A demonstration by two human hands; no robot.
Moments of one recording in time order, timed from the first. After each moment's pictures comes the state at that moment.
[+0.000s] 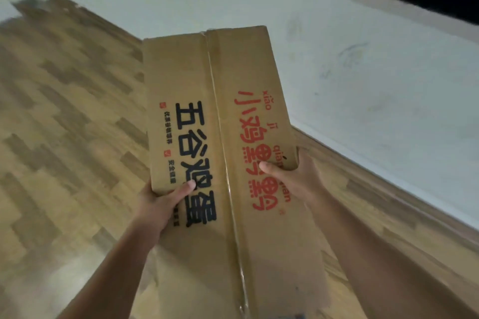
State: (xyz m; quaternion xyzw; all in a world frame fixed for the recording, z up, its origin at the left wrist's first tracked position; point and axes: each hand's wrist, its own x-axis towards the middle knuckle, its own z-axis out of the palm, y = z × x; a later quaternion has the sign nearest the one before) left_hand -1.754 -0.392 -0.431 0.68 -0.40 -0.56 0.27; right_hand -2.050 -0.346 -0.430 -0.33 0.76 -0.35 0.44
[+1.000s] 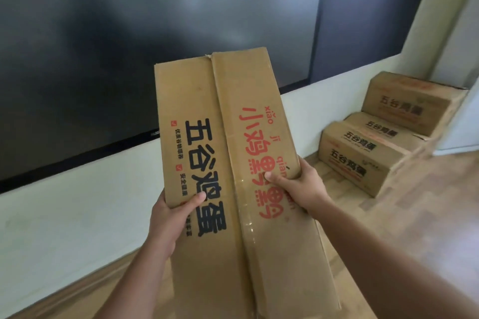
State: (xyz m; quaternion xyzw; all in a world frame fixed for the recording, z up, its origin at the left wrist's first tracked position) left_hand -2.197 0.154 -0.138 0.23 -0.74 -0.63 0.08; right_hand -2.275 0.434 -0.136 0.01 0.79 -0.62 0.02
